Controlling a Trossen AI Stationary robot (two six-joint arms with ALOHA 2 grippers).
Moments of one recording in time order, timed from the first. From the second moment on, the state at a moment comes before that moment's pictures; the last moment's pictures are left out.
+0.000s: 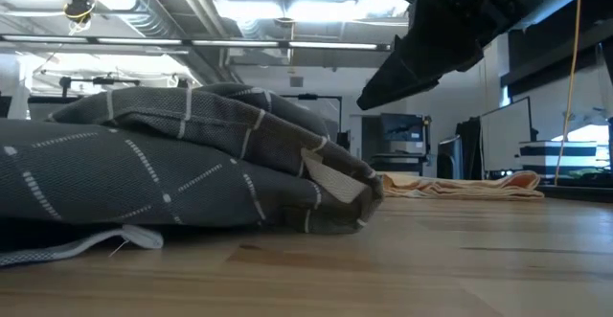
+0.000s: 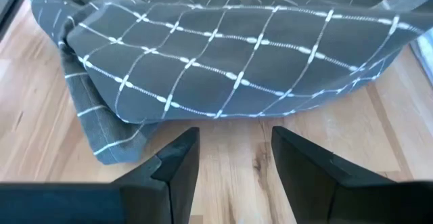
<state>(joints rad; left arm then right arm) -0.52 1.67 1.51 -0.99 -0.25 -0.54 0.40 1.66 0.92 0.01 0.32 0.28</state>
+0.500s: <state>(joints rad) -0.69 1.91 1.41 -0.93 -0.26 -0.52 0.40 1.67 0.92 0.01 0.31 0.29</state>
